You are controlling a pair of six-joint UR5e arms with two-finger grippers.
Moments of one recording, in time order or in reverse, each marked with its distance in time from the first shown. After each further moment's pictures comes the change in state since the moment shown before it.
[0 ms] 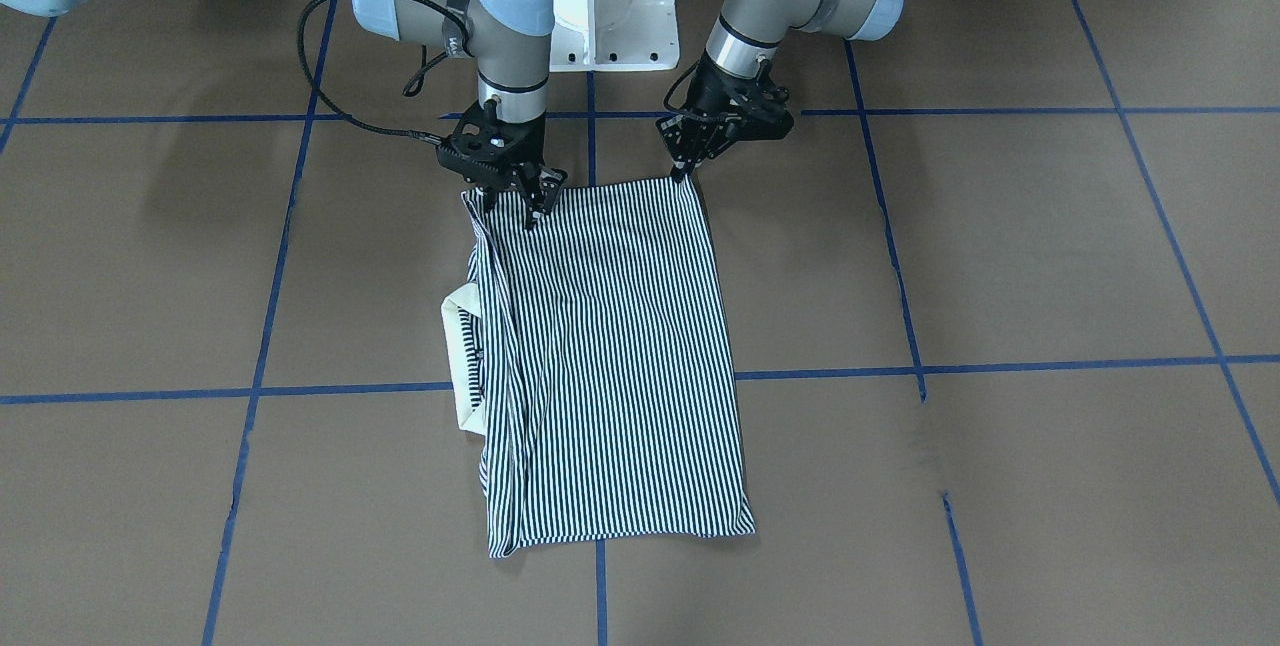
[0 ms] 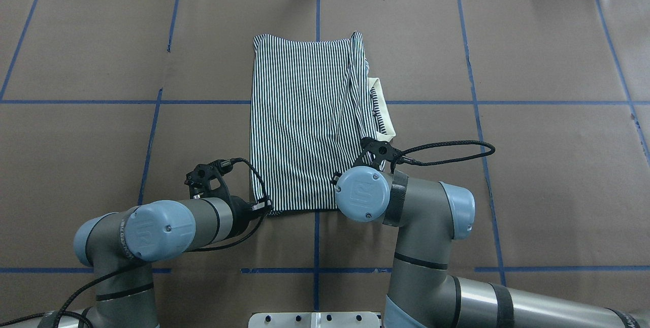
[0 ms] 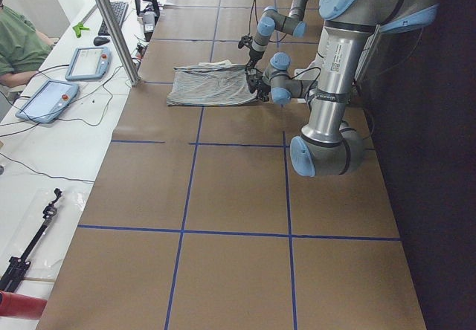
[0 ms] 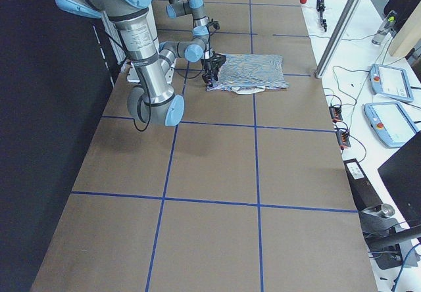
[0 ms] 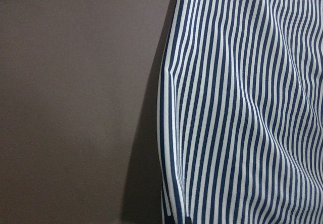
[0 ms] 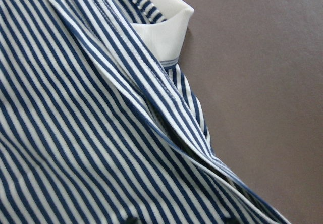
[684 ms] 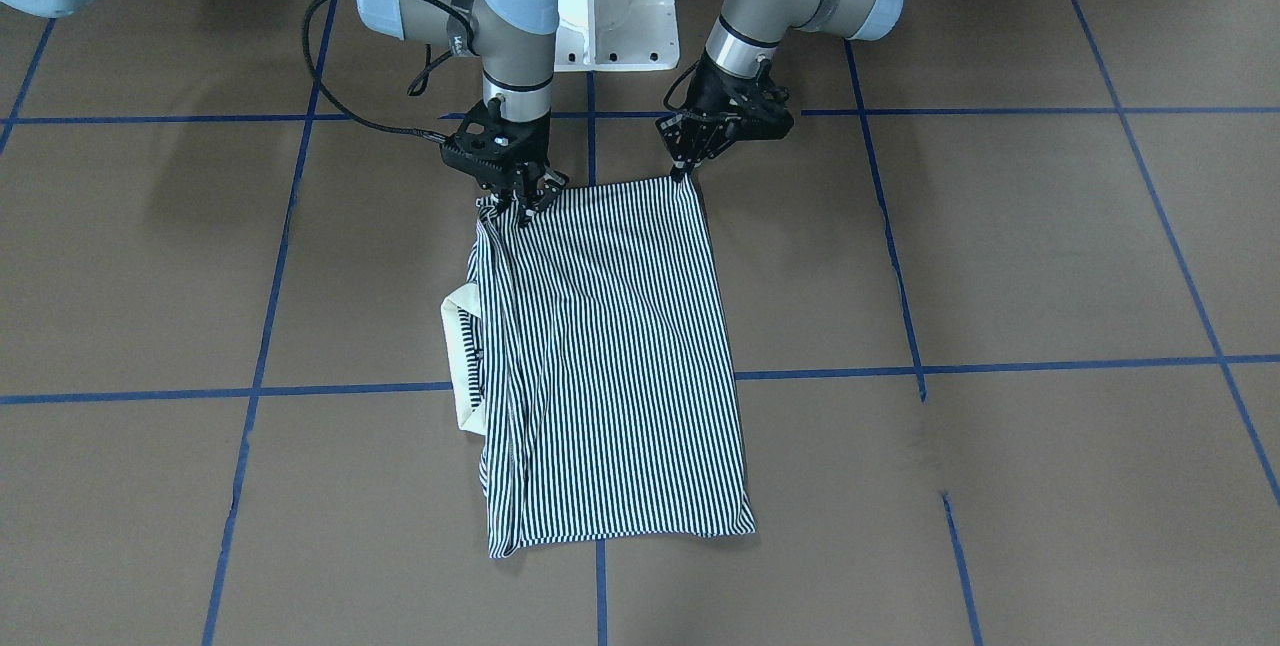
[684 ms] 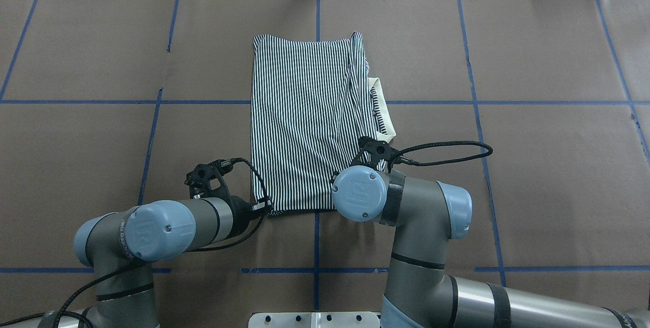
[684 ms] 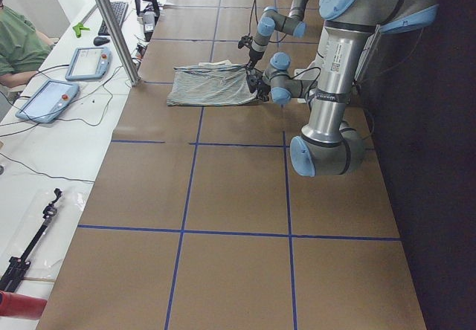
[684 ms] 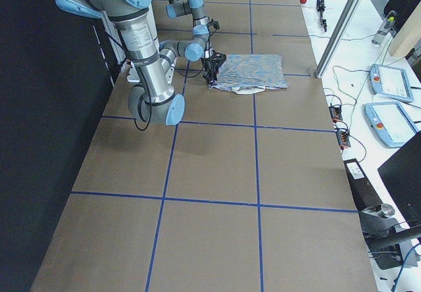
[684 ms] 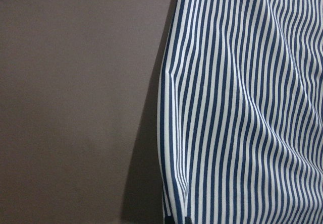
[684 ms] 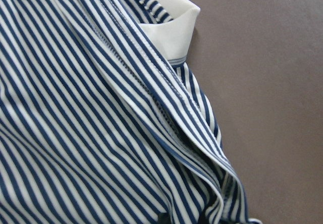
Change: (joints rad) left arm 0.000 -0.001 0.000 0.000 0.000 0.000; right arm -0.001 0.011 -0.003 0.001 -0.002 0.019
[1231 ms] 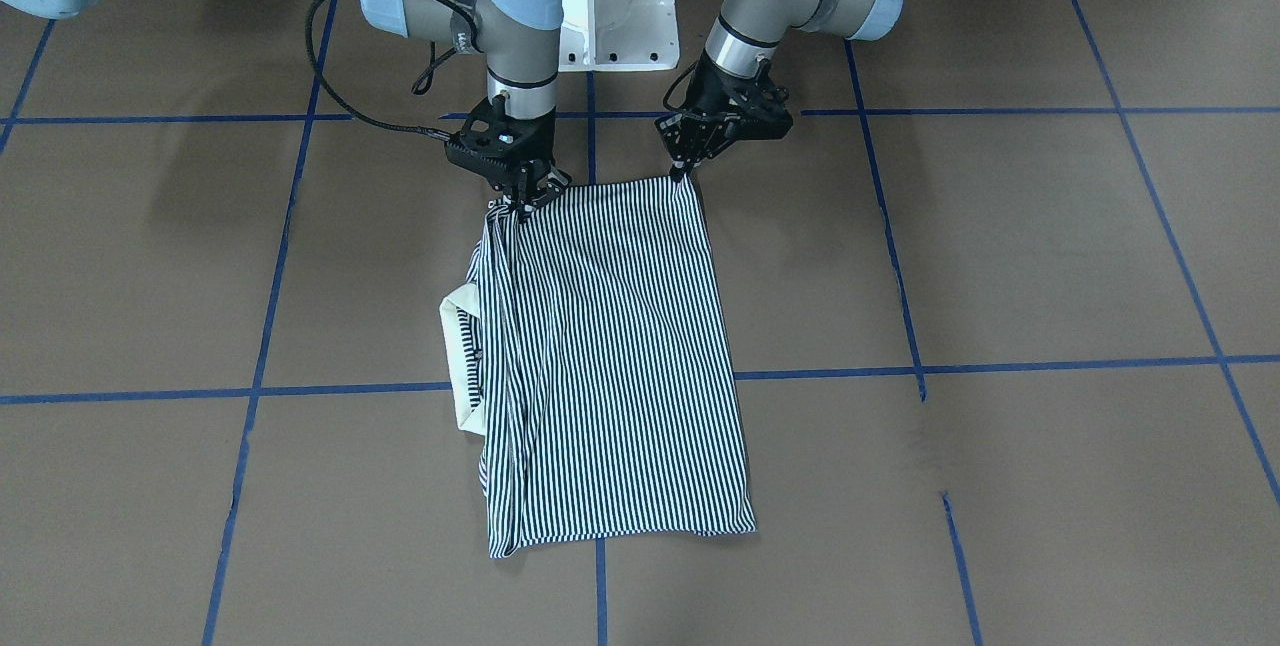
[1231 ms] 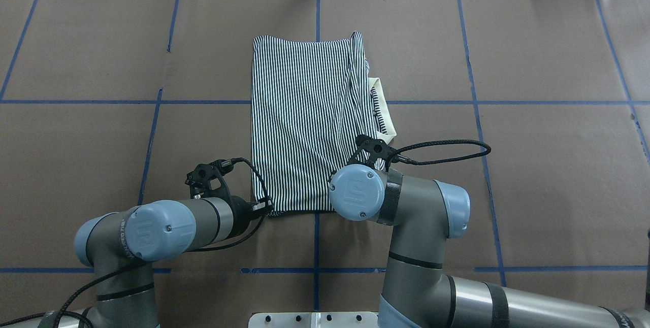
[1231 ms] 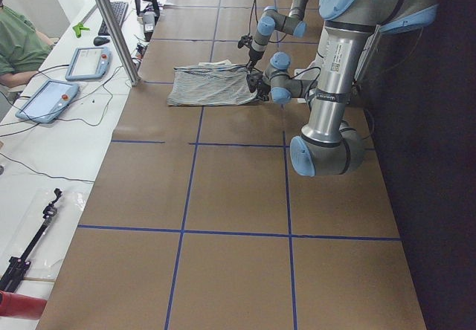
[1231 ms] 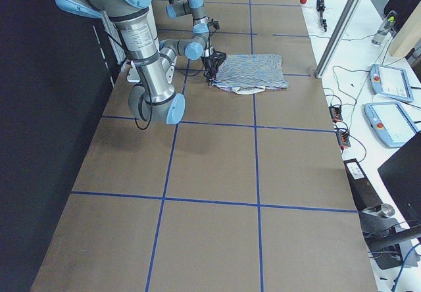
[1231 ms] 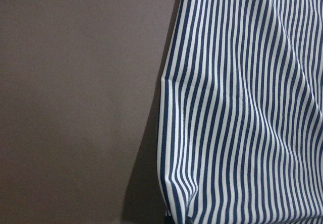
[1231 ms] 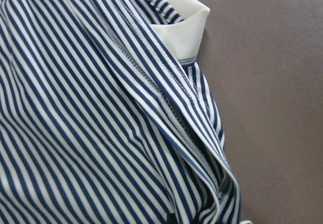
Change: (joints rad) left arm 0.000 0.000 -0.007 0.000 -0.002 0.005; right arm 0.002 0.010 0.007 0.002 -0.002 0.001
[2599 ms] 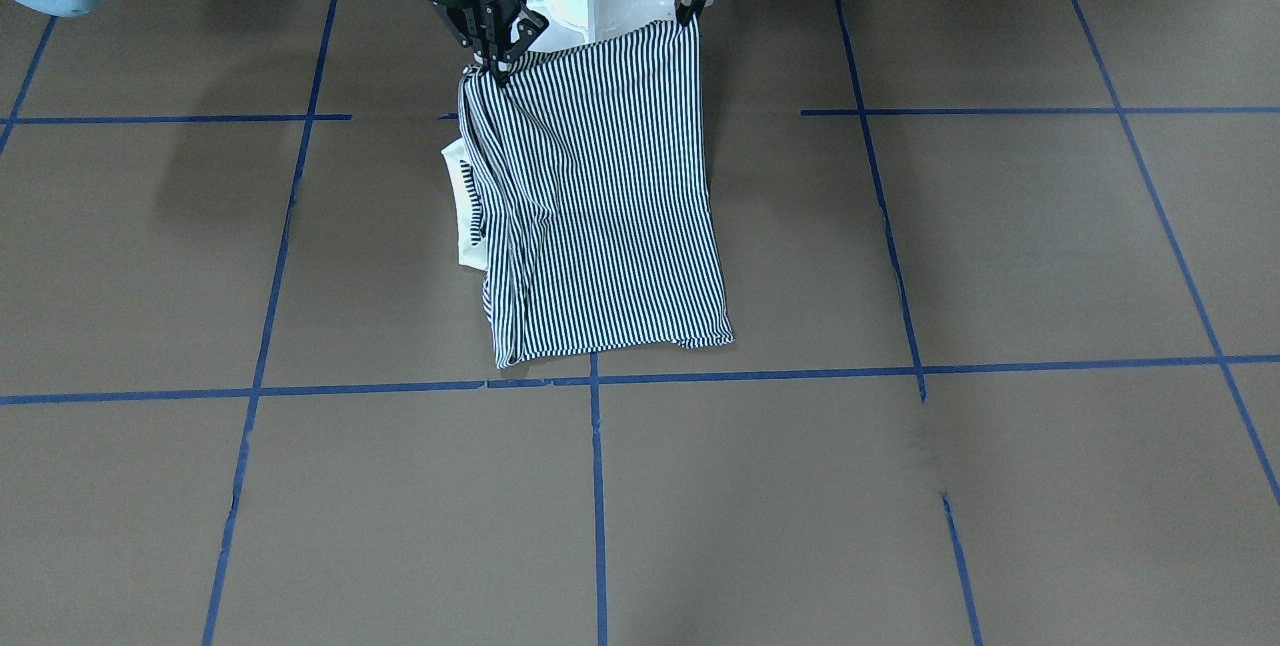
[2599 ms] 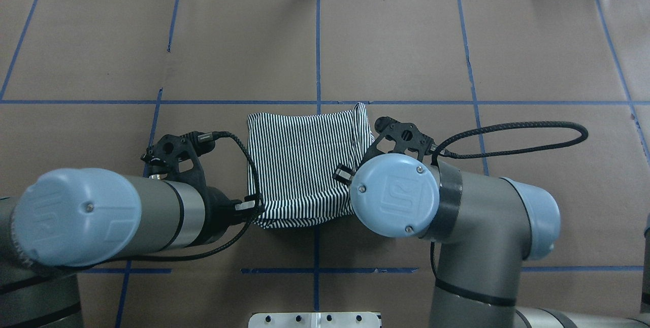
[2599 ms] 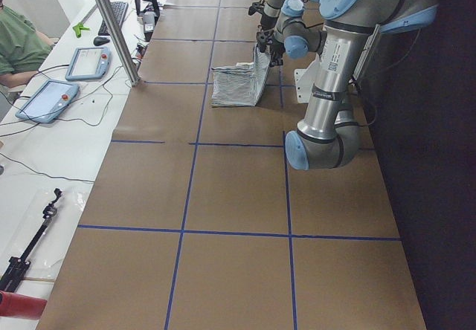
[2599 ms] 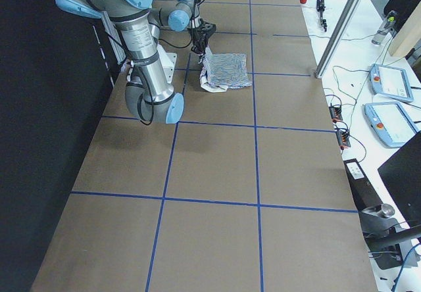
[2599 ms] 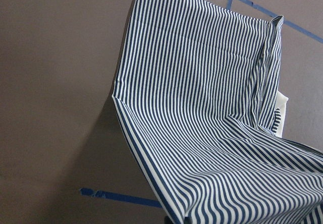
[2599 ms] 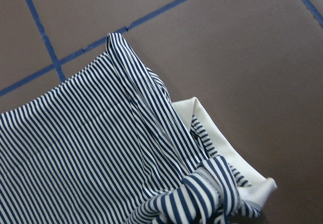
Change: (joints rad) left arm -0.060 -0.107 -0.441 0.633 -0.124 0.116; right arm 0.016 0.016 0.365 -0.308 0.005 0.006
